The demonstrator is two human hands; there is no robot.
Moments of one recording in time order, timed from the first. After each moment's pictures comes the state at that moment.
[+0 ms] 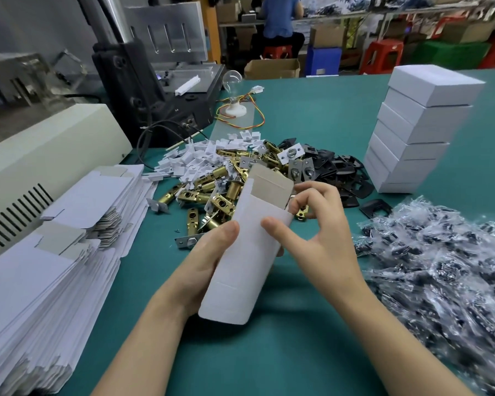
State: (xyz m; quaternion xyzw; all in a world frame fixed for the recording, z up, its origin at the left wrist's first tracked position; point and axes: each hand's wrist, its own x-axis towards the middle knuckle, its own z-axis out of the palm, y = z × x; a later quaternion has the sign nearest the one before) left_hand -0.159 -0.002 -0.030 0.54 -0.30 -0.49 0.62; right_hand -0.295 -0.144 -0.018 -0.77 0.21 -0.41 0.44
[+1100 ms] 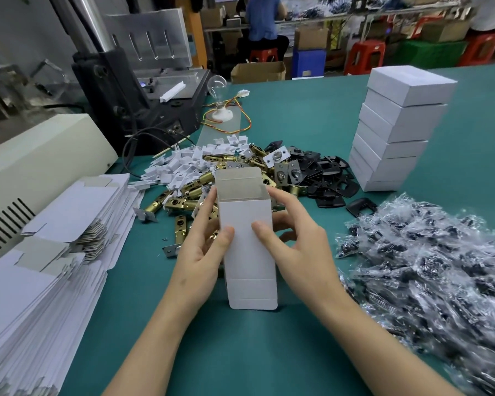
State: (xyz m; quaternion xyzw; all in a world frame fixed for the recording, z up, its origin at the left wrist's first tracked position) left_hand -0.161 -0.021 -0.050 0.61 -0.37 -0.21 0.66; right_hand -0.291 -0.140 -0.032 -0.75 0.20 -0.38 0.51
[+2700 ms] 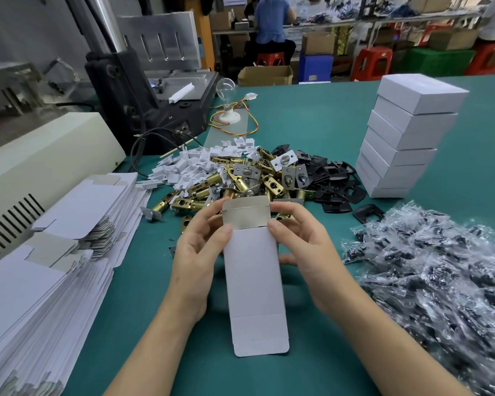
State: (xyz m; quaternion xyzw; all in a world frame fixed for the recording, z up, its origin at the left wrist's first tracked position) left_hand -0.164 -0.020 -0.040 0.57 -0.29 -0.21 0.74; right_hand -0.291 -0.143 -0.024 -0.60 0.19 -0.28 0.72
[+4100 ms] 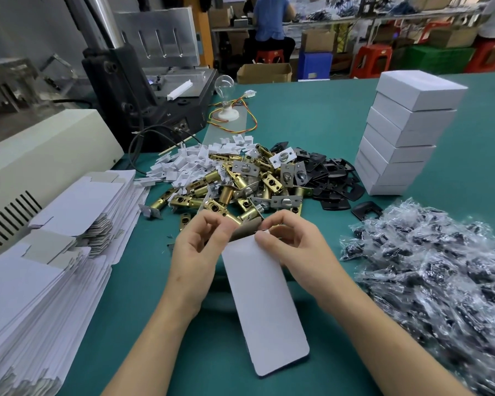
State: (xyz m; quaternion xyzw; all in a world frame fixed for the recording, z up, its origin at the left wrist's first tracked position) left_hand -0.163 -0.017 -0.040 0.62 -0.35 -0.15 0.68; right_hand -0.292 -0.148 -0.035 -0.71 0.19 -0.23 0.64
